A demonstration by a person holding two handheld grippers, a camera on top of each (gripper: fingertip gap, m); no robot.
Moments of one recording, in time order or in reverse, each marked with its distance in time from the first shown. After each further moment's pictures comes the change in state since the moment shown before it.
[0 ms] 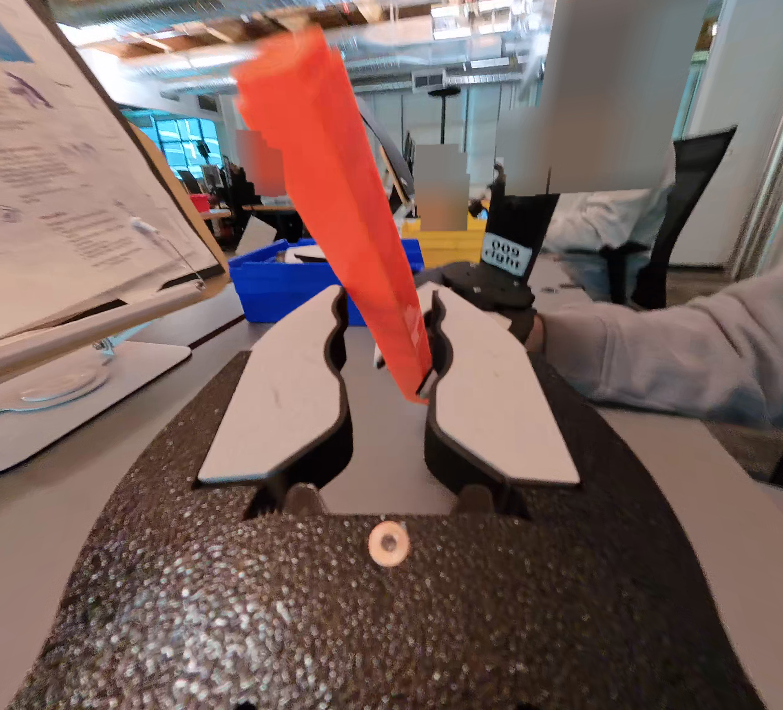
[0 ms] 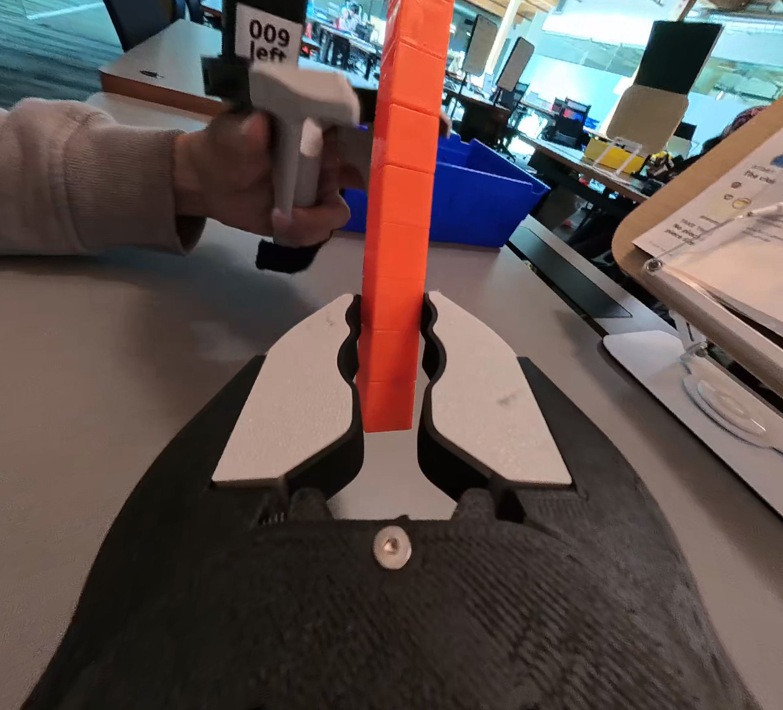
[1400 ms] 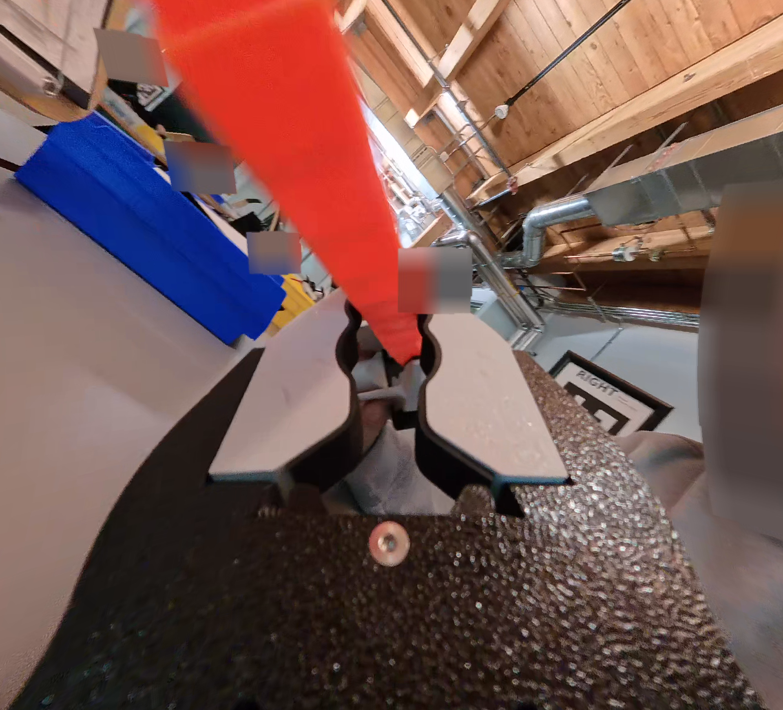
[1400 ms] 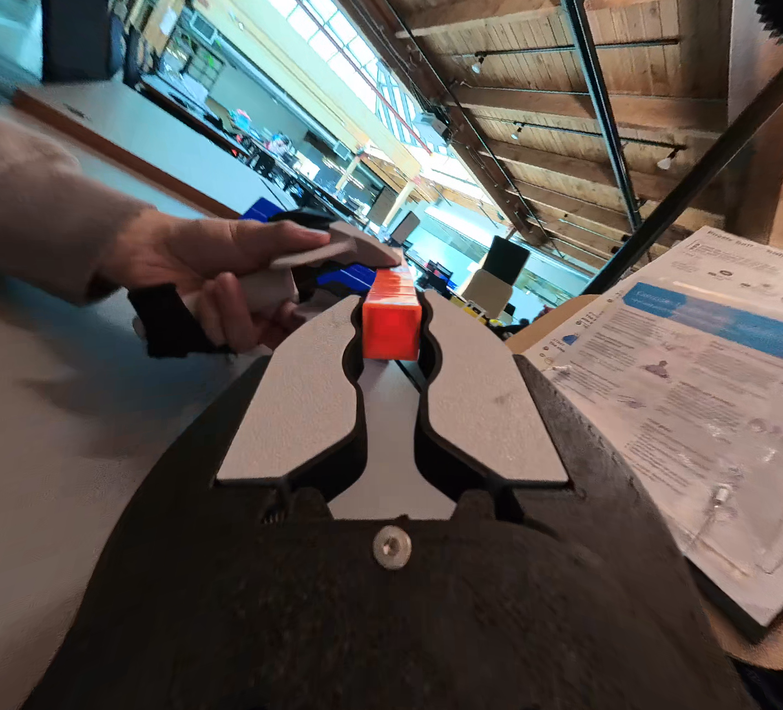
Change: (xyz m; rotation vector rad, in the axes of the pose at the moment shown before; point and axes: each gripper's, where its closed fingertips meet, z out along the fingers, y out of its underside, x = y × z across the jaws) left arm -0.022 0.009 0.007 0.243 0.188 -0.942; right arm 0.005 -0.051 -0.024 0.325 0.212 -0.373
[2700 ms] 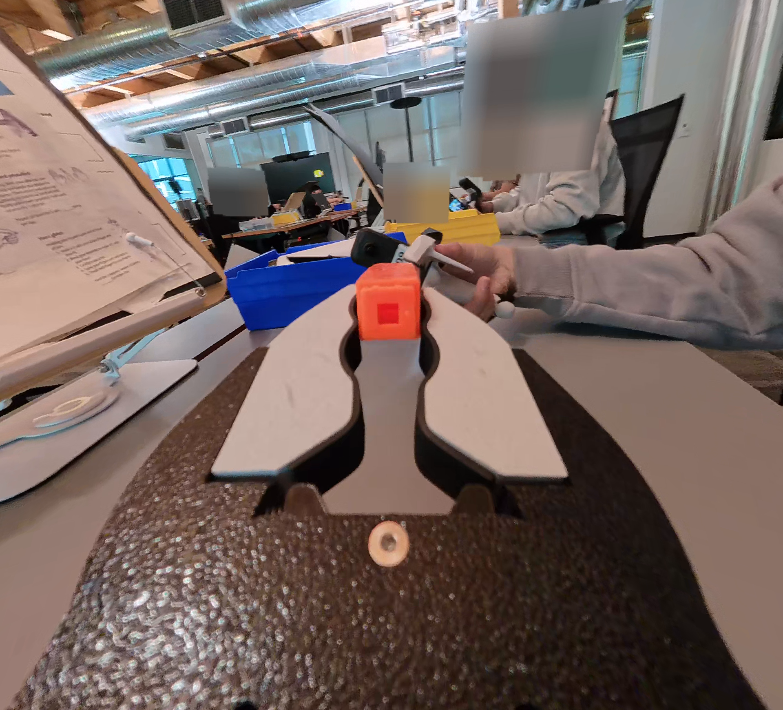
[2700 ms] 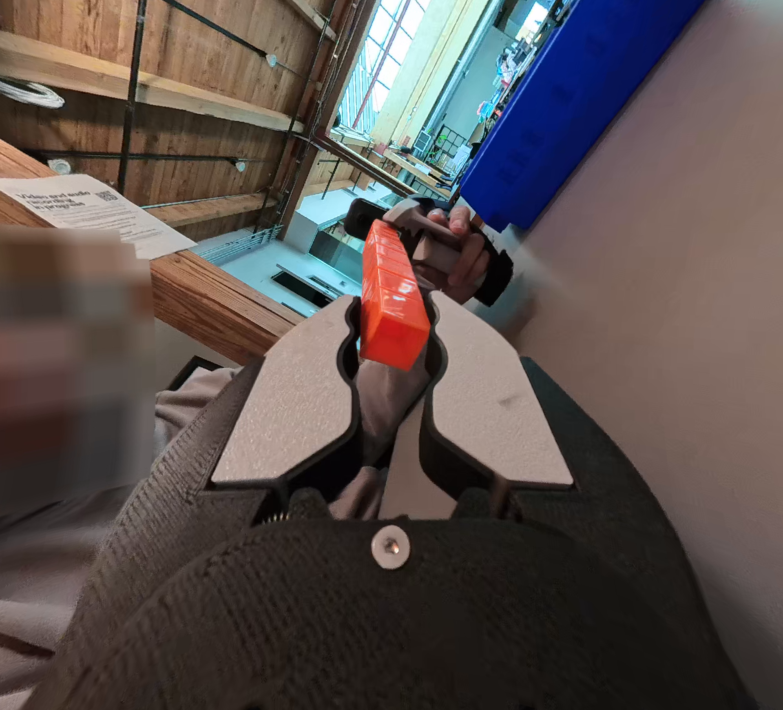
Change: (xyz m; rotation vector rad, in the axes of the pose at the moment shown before) left arm 0.006 0.013 -0.032 -0.276 -0.082 1.030; right arm 0.023 0.051 -0.048 -0.133 -0.400 1.805
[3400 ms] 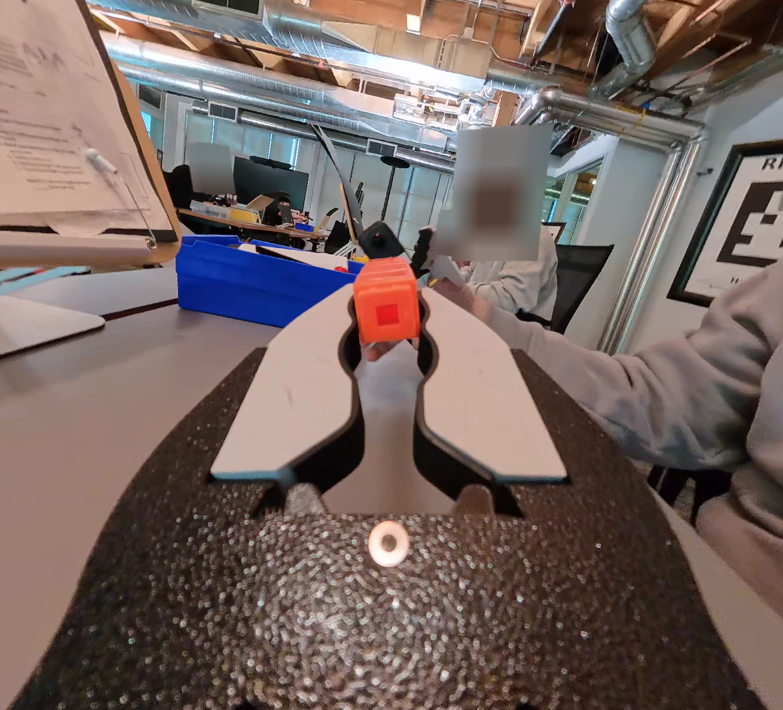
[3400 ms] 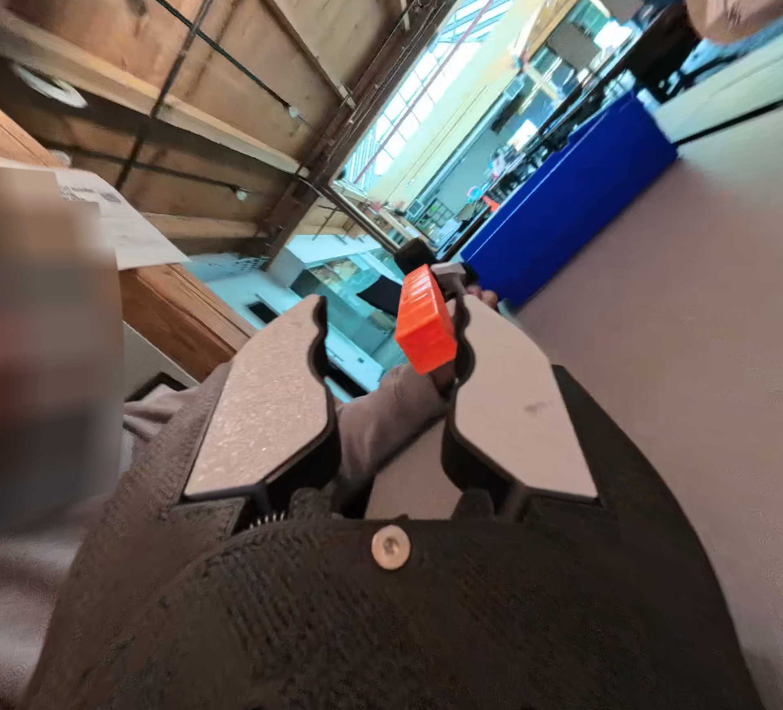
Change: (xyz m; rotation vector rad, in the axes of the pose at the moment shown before) left arm -0.010 0.003 0.008 0.126 0.020 -0.369; right arm -0.031 -0.026 -0.016 0.153 -0.018 -0.184
